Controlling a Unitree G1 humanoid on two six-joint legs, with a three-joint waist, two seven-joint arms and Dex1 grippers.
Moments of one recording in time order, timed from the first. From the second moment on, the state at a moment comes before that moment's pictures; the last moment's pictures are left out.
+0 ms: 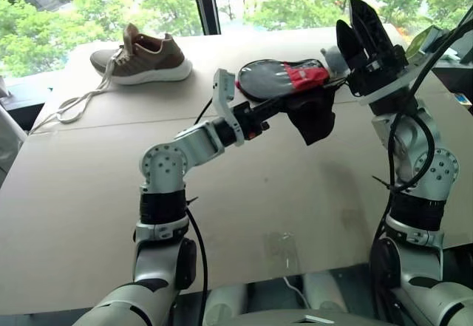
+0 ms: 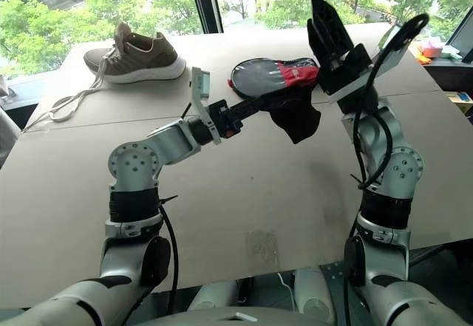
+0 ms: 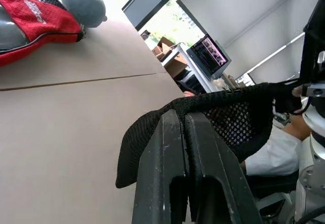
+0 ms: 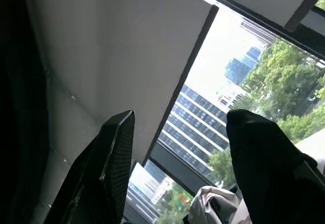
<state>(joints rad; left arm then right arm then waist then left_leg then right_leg) -0.68 0.19 0.19 -0.07 -1.06 1.06 -0.20 -0.69 -0.15 -0.33 -0.17 1.71 0.56 -0.08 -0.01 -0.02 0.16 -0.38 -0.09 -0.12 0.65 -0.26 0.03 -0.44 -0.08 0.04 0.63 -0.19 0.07</state>
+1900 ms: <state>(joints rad) -0.63 0.54 0.22 -0.17 -1.06 1.17 -0.34 -0.39 -0.57 0.18 0.07 0.23 0.14 0.62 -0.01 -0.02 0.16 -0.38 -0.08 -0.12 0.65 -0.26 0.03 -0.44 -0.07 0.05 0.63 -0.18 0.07</state>
